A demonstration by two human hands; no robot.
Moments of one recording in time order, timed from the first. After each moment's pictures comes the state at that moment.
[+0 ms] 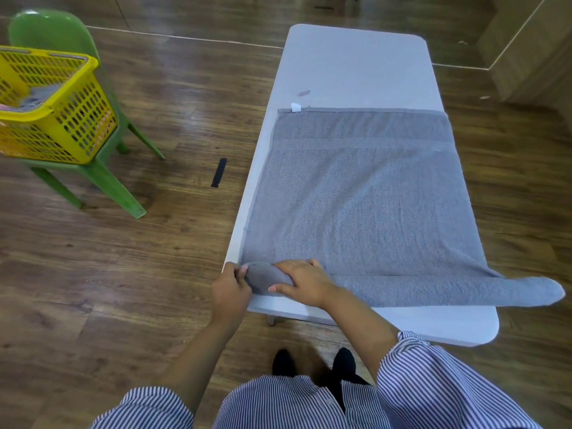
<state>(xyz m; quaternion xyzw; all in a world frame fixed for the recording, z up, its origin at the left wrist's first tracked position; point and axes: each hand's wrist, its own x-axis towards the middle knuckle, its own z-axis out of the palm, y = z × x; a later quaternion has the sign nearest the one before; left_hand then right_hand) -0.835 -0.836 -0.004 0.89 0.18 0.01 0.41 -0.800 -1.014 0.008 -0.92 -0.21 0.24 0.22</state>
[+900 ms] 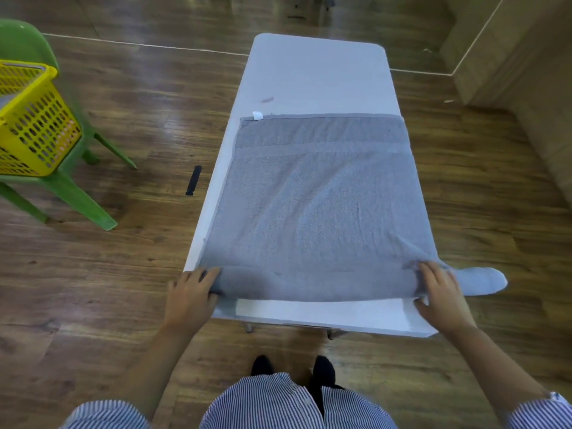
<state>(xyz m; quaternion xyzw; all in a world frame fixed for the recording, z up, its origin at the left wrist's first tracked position) -0.834 -0.824 -0.006 0.99 -0.10 -0.06 0.06 -0.893 -1.316 0.014 -0.99 0.04 0.03 0.09</state>
